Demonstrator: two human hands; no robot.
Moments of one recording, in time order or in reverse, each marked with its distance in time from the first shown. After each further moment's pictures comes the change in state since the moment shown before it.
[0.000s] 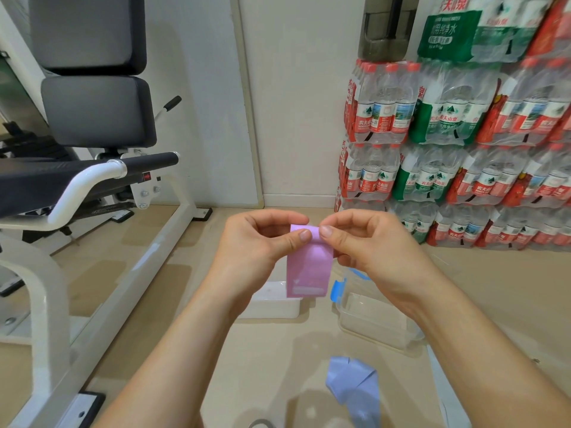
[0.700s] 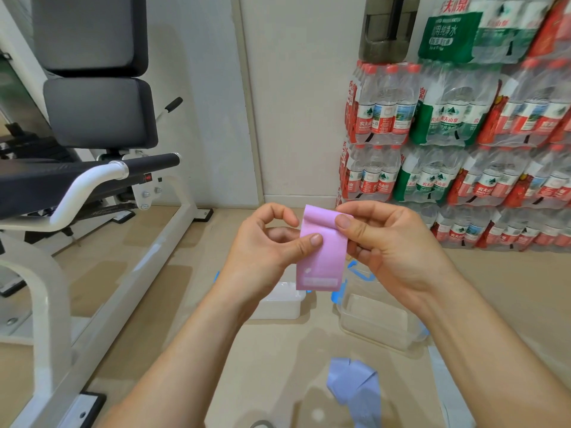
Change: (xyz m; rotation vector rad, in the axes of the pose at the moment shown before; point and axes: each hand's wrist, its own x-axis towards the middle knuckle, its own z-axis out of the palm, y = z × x) left_hand -0.002 -0.002 0.006 -0.073 -0.078 -0.004; right_hand 0.001 -0.005 -0.008 0.337 0.052 0.031
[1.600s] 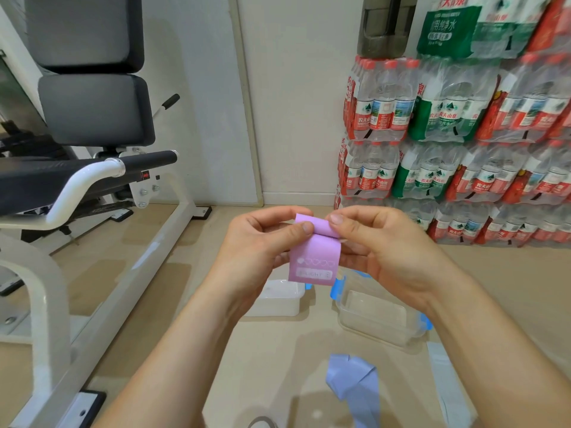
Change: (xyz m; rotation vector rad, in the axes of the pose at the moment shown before) left_hand 0.000 0.002 -0.003 -0.133 -0.025 -0.074; right_hand -0.001 0.001 -0.002 -0.124 -0.167 0.083
